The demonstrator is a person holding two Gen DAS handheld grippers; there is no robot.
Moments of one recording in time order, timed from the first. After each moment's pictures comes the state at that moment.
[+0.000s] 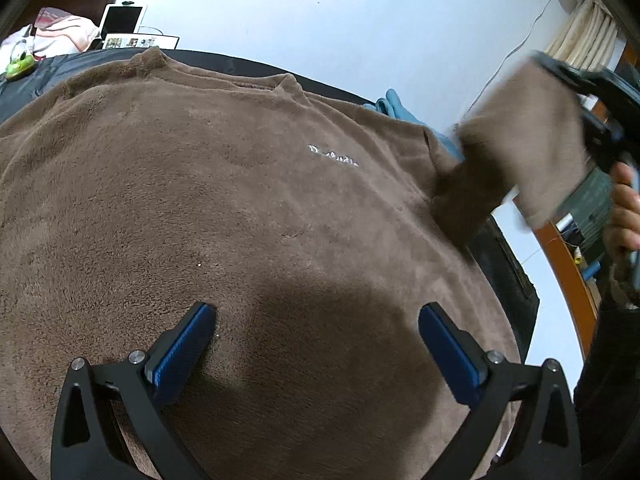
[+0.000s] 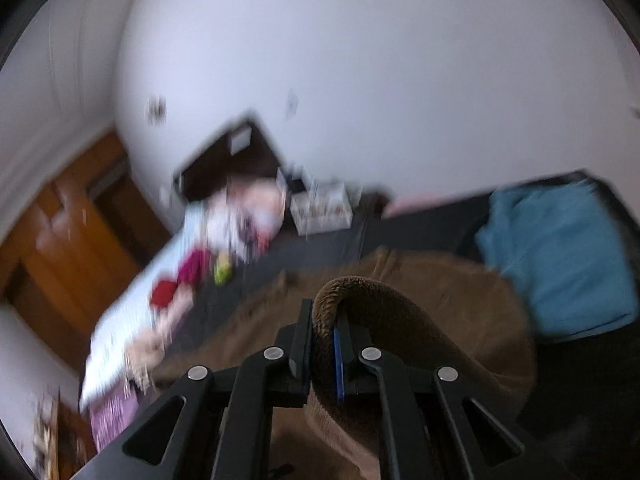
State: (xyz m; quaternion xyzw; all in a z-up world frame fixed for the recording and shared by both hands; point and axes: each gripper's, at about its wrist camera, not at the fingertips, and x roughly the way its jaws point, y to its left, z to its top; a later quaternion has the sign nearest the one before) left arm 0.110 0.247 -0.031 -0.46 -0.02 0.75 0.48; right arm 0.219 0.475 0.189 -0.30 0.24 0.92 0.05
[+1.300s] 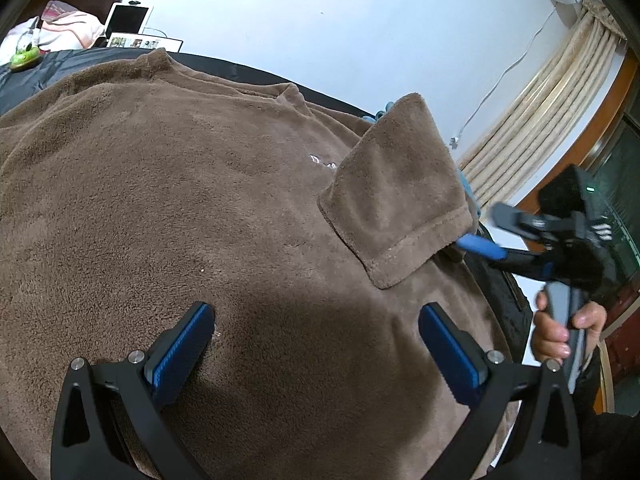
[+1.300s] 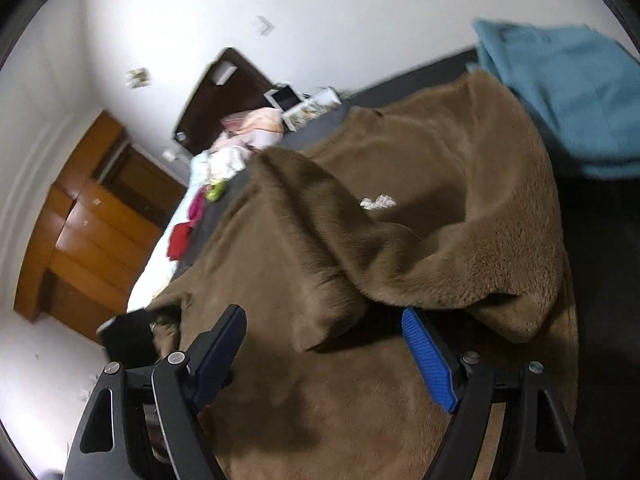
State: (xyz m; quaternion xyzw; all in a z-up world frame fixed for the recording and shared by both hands) left arm 0.105 0.242 -0.032 -0.45 -0.05 0.75 0.48; right arm 0.252 0.503 0.039 -0.37 0.36 0.86 -0.01
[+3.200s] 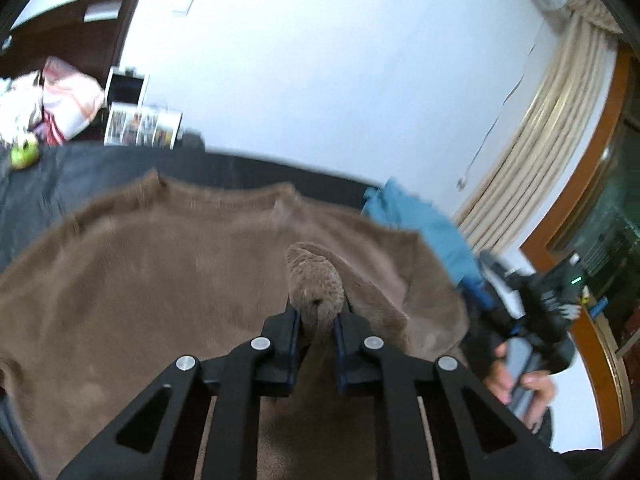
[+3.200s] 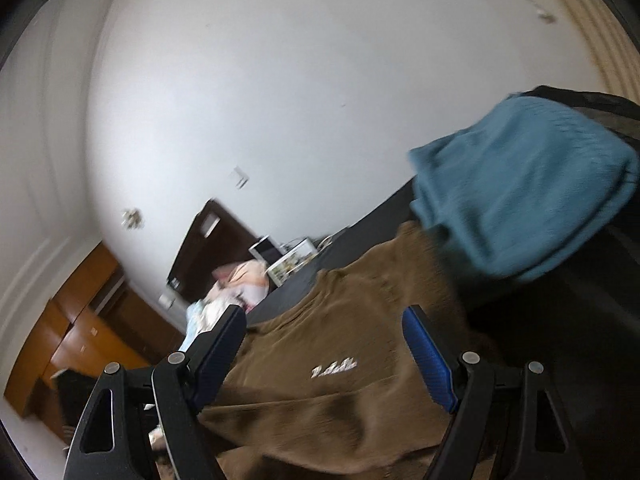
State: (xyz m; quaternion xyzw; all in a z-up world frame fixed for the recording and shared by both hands) left arm 0.059 0.259 0.079 -0.36 -0.05 0.81 0.47; right arm 0.285 0.571 0.064 -0.11 0.40 0.90 0.13
